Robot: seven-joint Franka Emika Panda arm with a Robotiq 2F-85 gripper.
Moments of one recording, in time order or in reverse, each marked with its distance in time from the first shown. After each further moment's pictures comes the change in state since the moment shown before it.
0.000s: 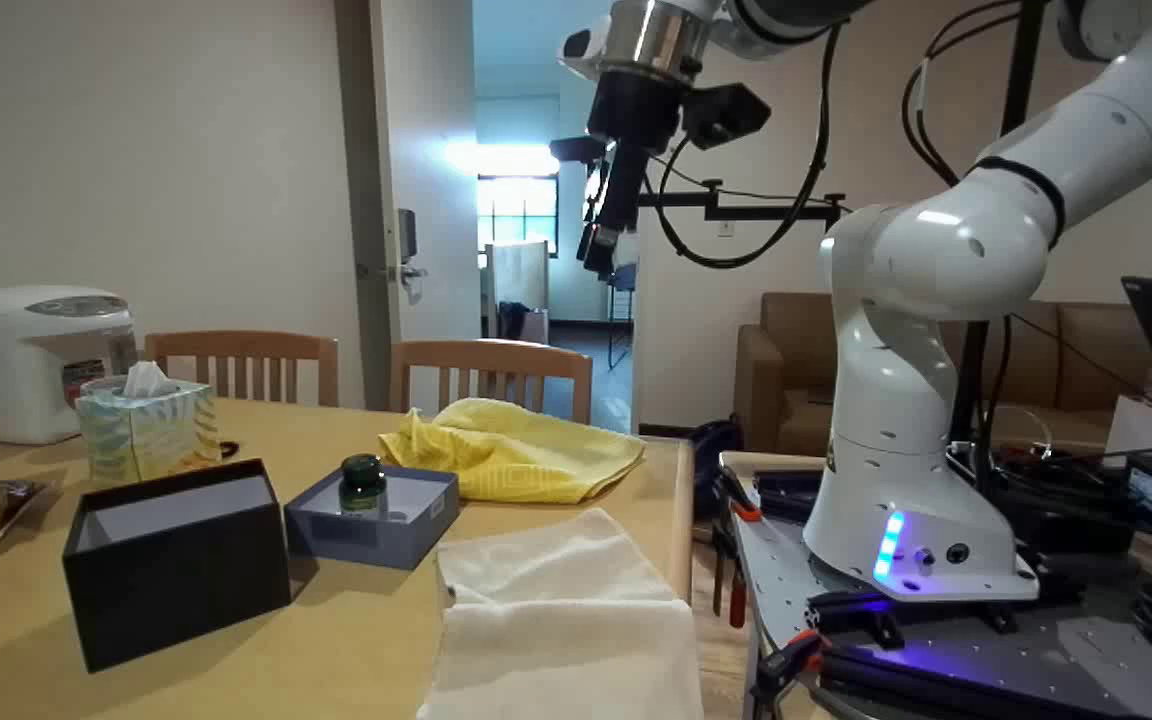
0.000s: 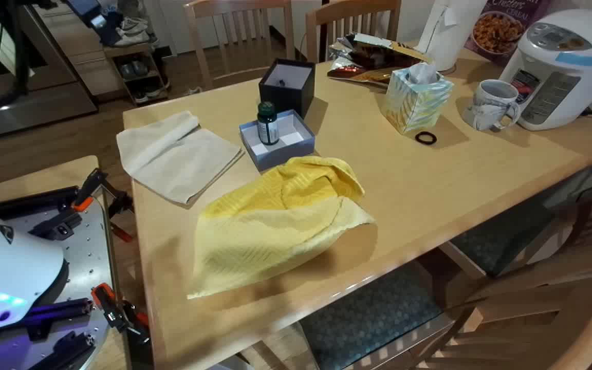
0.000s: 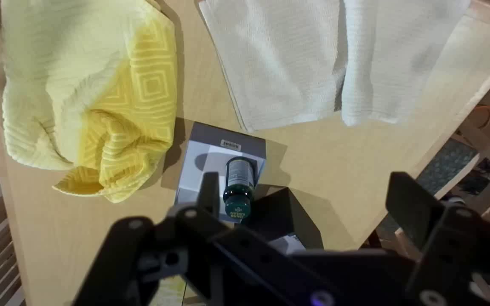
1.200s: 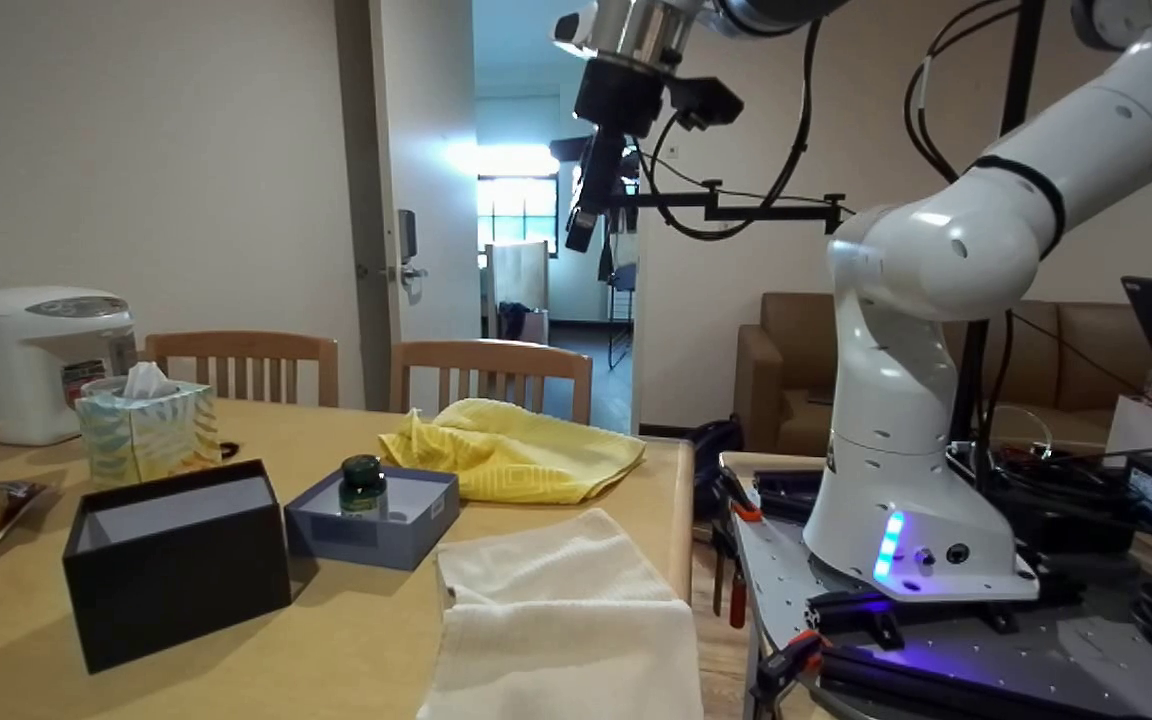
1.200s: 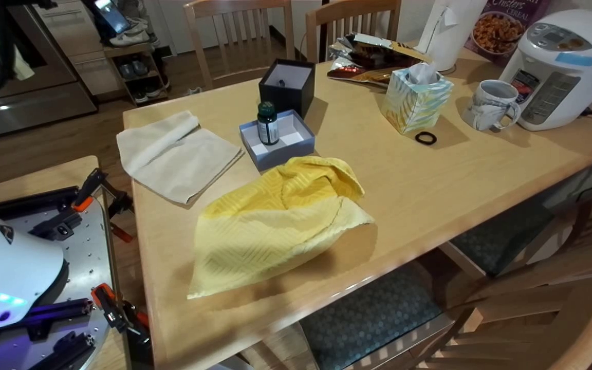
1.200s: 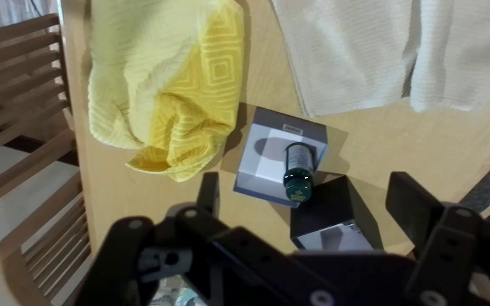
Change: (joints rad) arm -0.096 0.025 0.006 0.055 -0.137 0.000 0.001
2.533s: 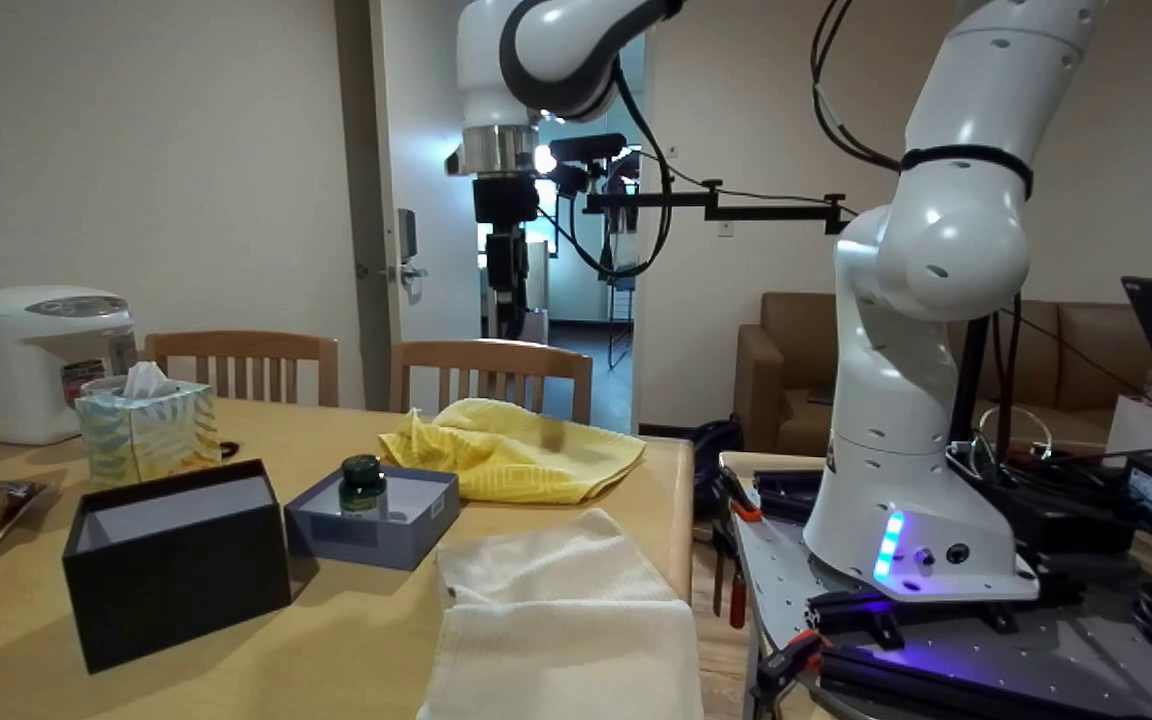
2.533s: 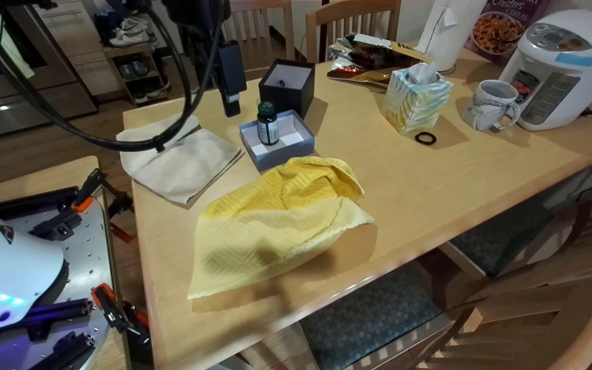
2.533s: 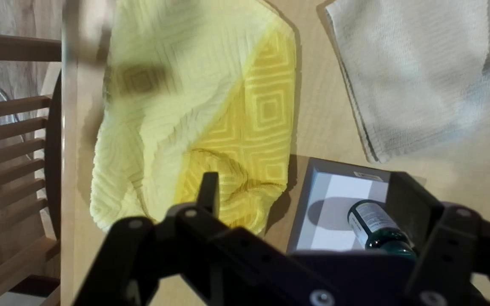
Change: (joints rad) arm -0.078 0.666 -0.207 0.326 -0.021 -0.005 -0.149
